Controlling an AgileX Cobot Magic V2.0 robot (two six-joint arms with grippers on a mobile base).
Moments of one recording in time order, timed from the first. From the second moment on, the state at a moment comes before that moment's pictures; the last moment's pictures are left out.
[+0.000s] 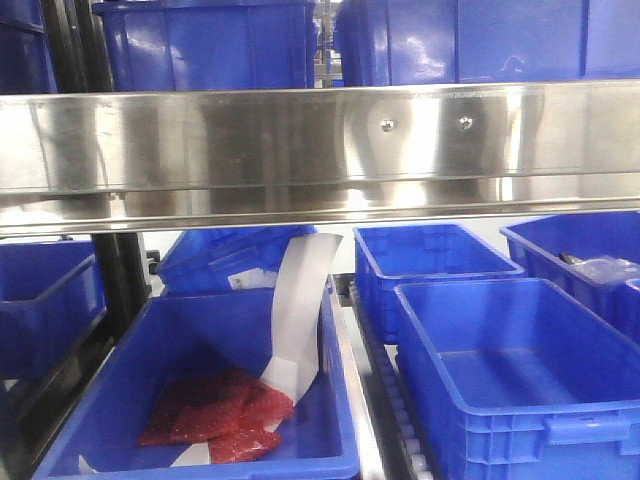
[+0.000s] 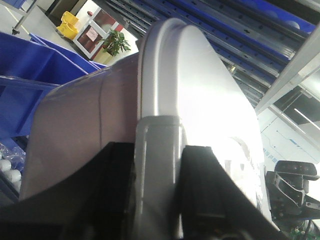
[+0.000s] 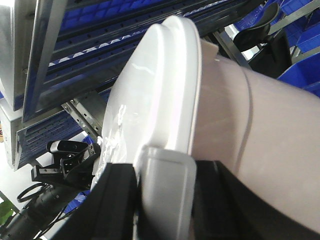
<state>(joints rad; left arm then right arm) 0.09 1.41 -1.49 -1.69 1.10 0.80 -0.23 1.13 -1.21 1.72 1.03 -0.82</state>
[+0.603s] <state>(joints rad) 0.09 1.41 -1.49 -1.69 1.10 0.80 -0.23 1.13 -1.21 1.72 1.03 -0.82</state>
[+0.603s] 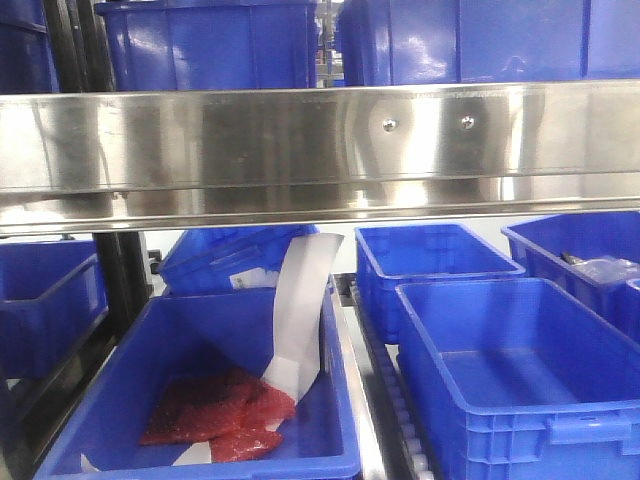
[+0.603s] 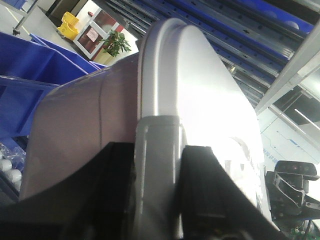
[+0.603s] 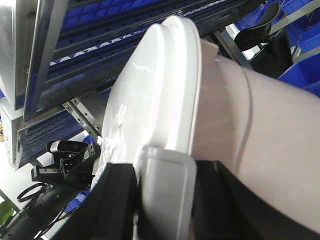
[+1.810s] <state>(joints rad) 0.08 1.41 -1.49 -1.67 1.04 0.73 -0.22 1.20 -1.22 1.72 1.04 -0.69</state>
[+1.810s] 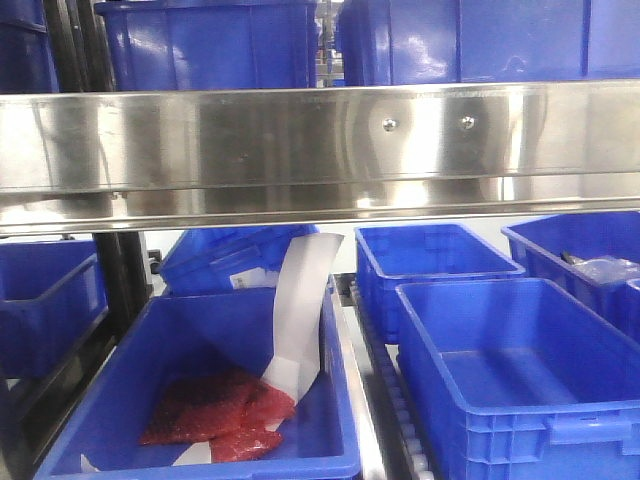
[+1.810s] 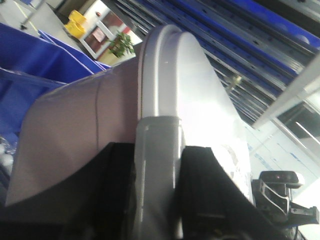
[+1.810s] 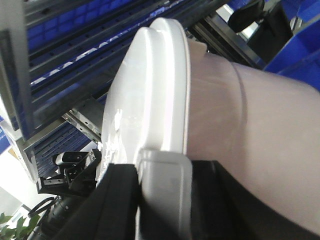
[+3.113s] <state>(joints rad) 0.19 1.58 -1.49 -1.41 0.73 0.69 0.17 1.92 -1.71 1.75 0.78 -0.67</state>
